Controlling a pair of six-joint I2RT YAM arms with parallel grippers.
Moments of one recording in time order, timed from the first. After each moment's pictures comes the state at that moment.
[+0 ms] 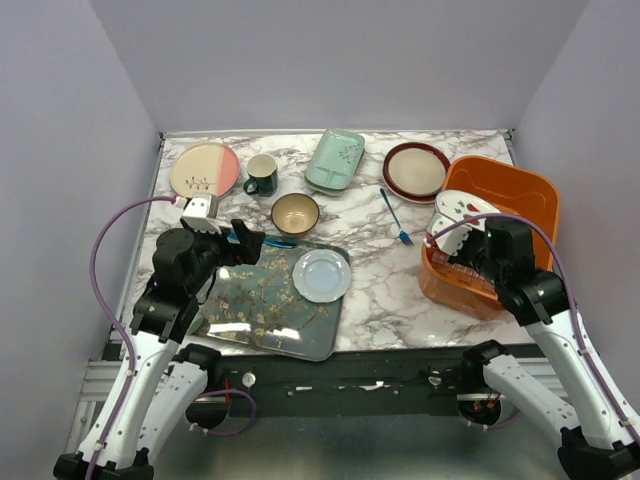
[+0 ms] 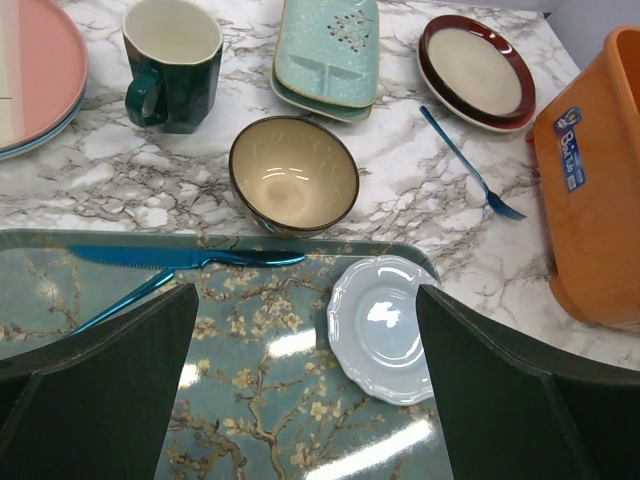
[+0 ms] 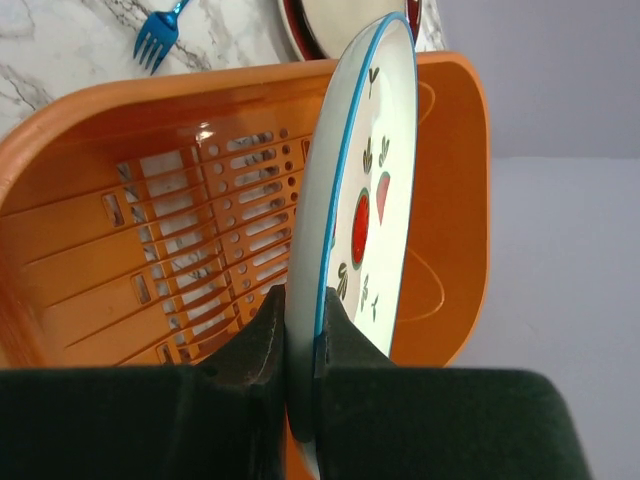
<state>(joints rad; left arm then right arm) -0.26 0.59 0.71 -0.34 0.13 -0.30 0.37 0.72 0.90 -0.74 0.15 -0.96</state>
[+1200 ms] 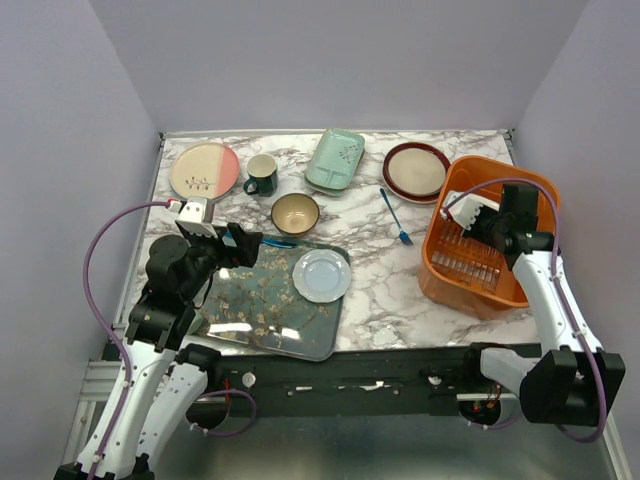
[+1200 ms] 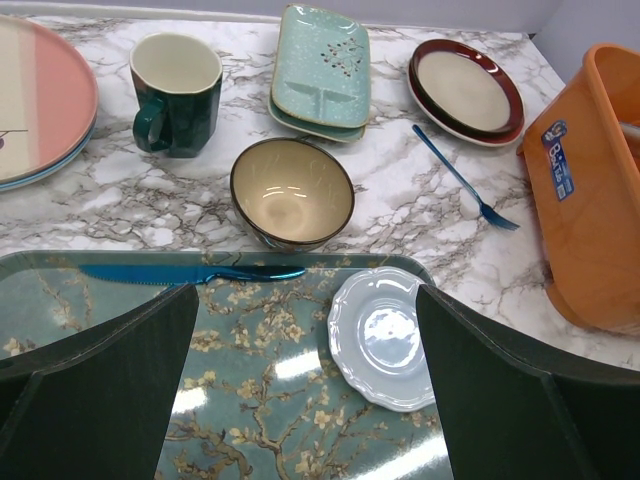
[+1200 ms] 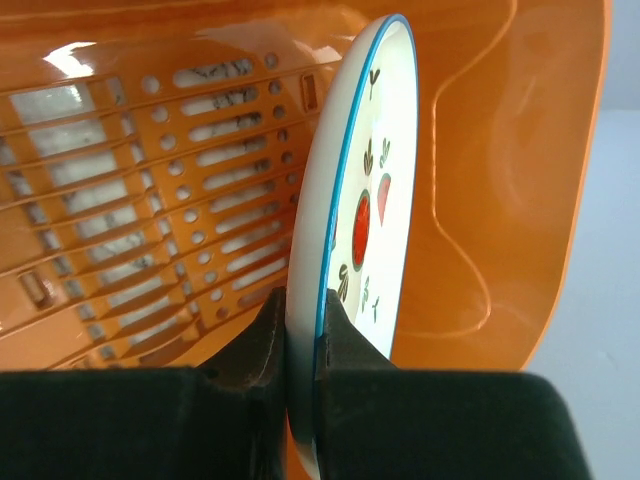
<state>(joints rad) -0.26 0.55 0.71 -0.34 0.13 -0.27 -0.07 1.09 0.89 -0.57 -0.12 -1.19</state>
